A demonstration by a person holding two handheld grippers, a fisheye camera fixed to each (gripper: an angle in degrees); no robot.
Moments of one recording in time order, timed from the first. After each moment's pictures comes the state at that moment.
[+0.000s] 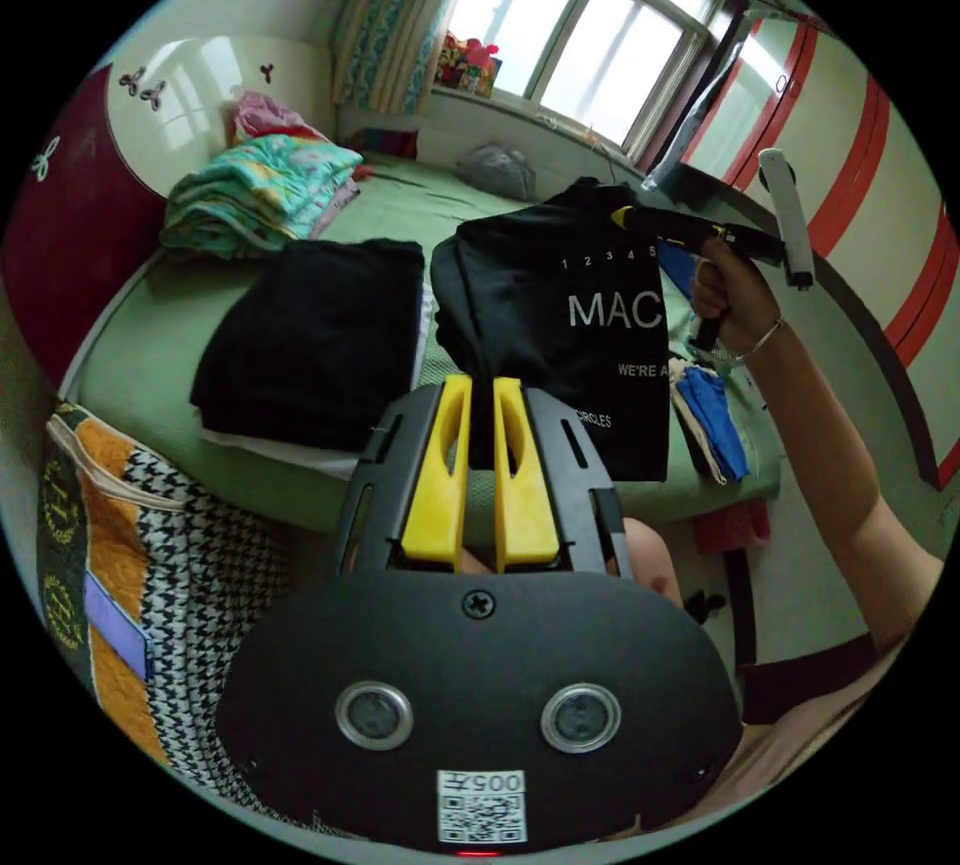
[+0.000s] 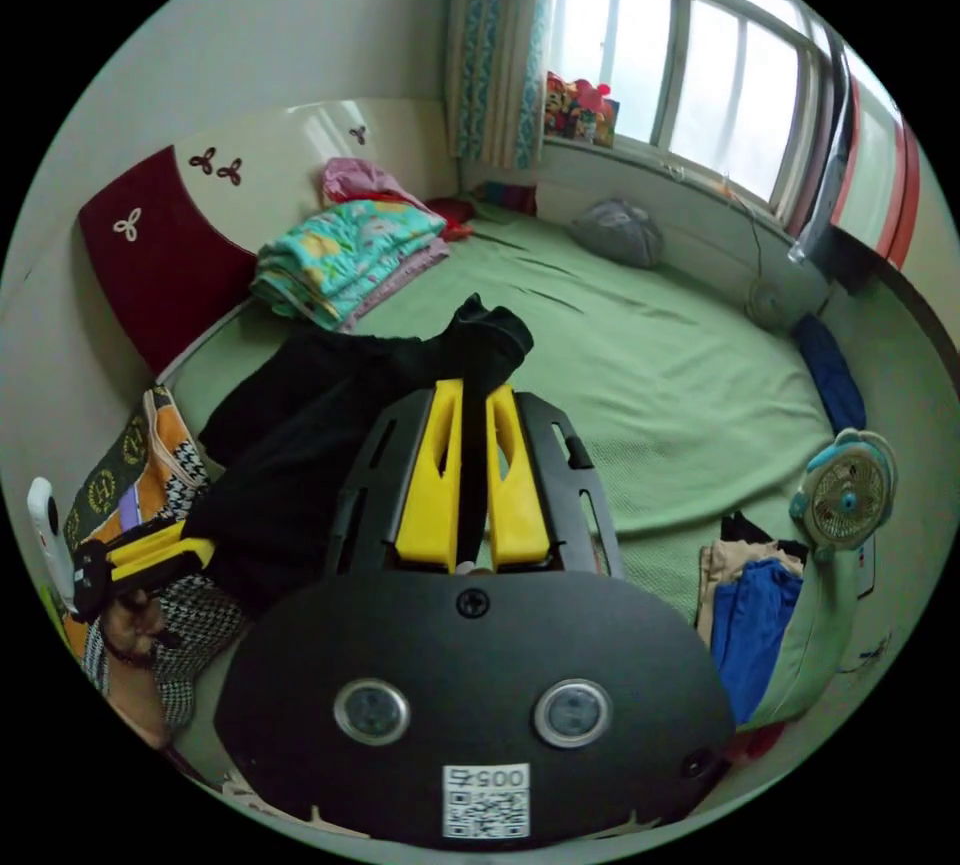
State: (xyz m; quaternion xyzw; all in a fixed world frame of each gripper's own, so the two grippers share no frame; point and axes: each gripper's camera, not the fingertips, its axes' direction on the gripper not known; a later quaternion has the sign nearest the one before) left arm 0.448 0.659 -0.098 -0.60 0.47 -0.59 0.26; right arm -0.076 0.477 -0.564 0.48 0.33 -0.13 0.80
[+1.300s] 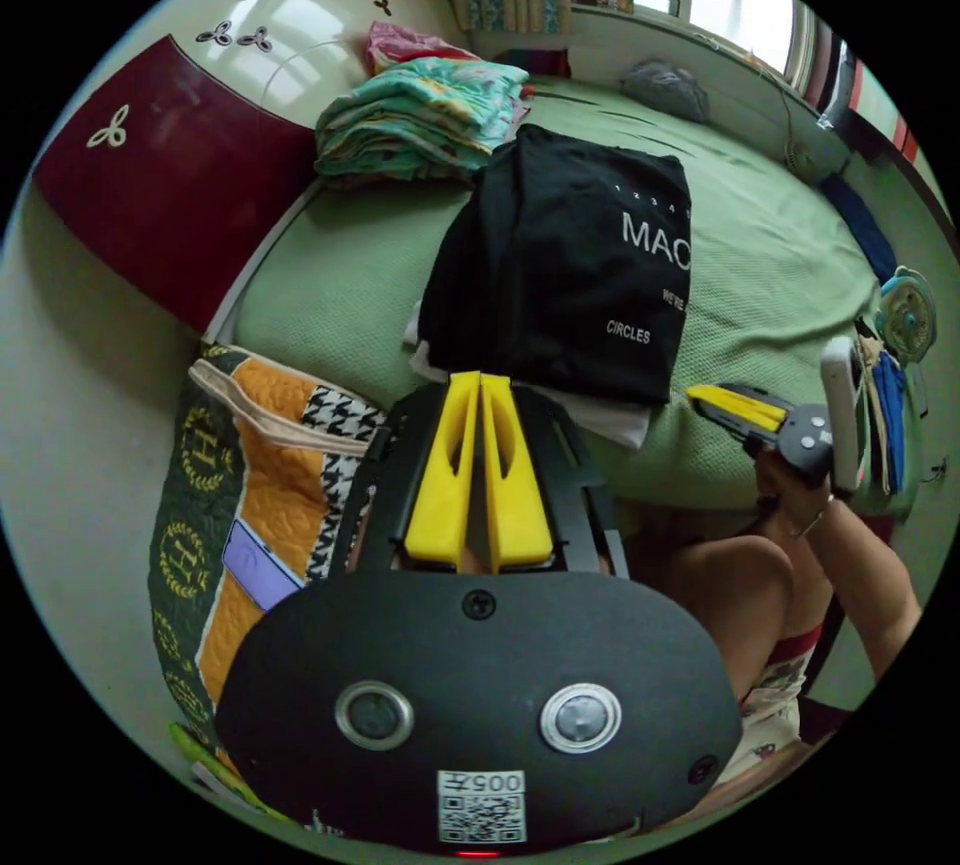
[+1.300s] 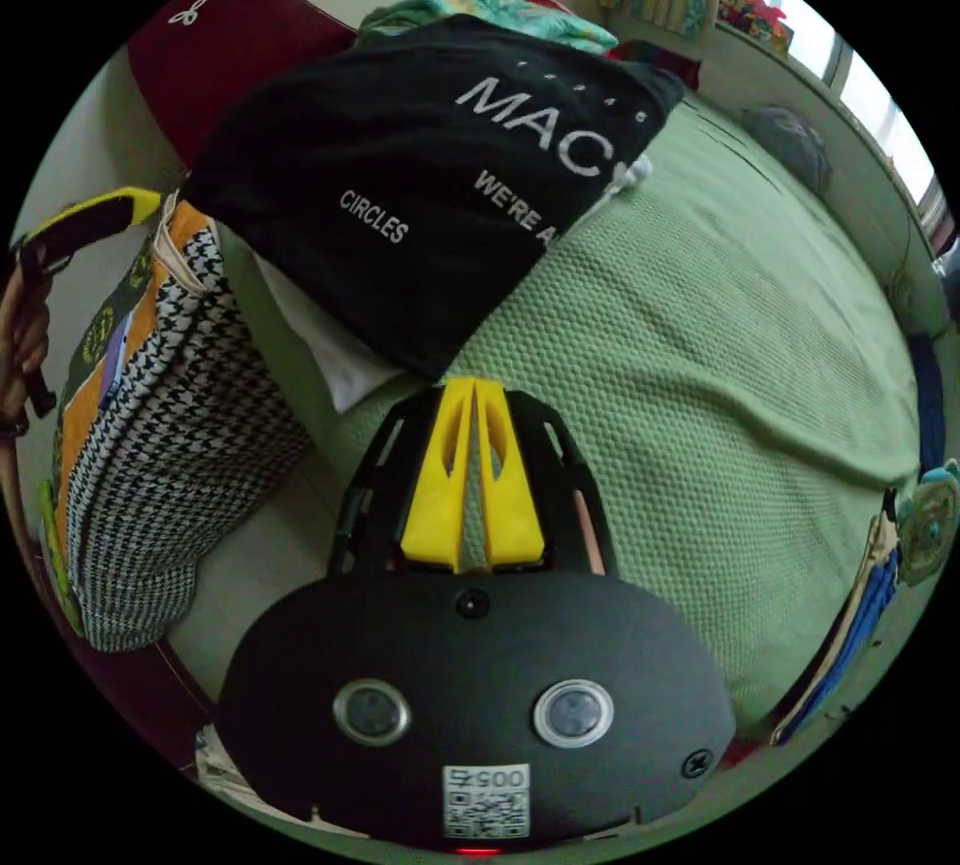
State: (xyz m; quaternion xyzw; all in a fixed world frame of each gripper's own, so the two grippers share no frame) left arm 0.537 0.633 -0.108 -0.76 0.46 -0.38 0.25; right arm -0.031 0.440 -0.296 0.29 0.32 -0.17 0.89
